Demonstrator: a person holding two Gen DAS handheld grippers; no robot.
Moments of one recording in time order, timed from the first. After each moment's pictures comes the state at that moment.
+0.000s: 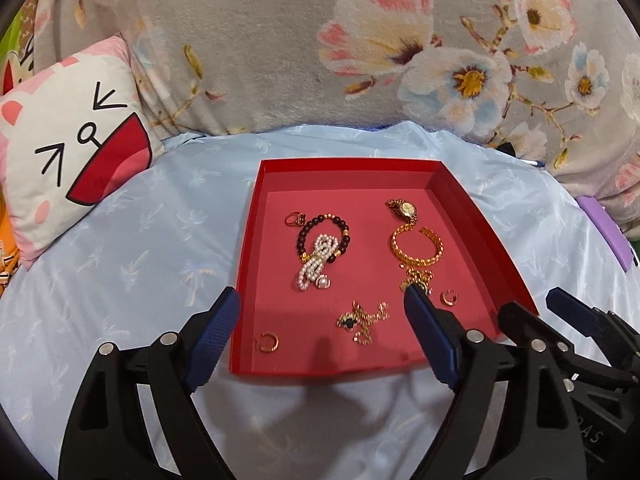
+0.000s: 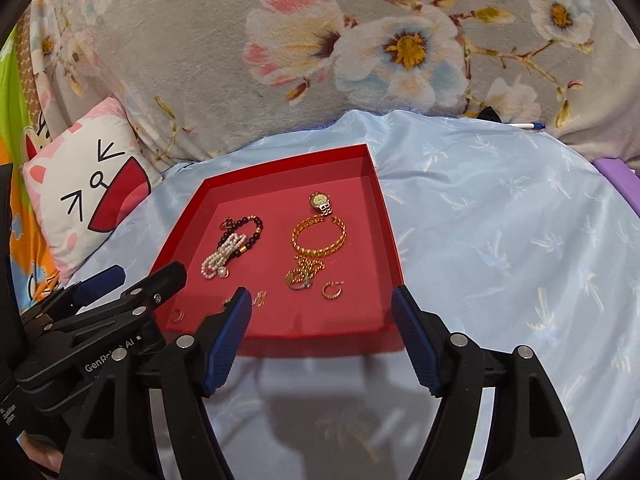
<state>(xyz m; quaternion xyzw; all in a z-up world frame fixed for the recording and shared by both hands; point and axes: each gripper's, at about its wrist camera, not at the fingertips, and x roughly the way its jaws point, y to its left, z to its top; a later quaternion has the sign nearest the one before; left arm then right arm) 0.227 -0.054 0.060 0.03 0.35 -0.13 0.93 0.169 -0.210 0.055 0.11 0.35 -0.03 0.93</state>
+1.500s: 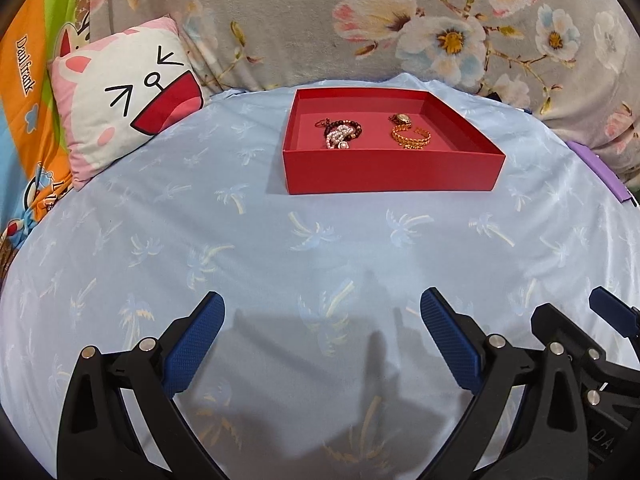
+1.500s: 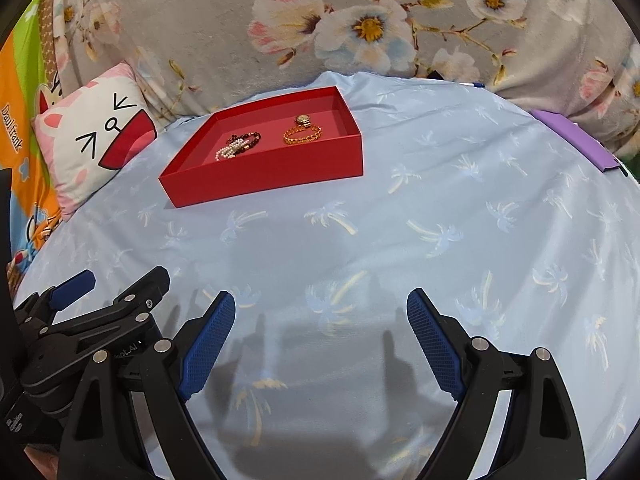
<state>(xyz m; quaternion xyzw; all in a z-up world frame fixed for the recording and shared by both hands) 0.074 -0.013 0.010 0.05 0.35 -0.09 0.93 0.009 -0.173 0.018 0.09 0.37 -0.08 0.92</state>
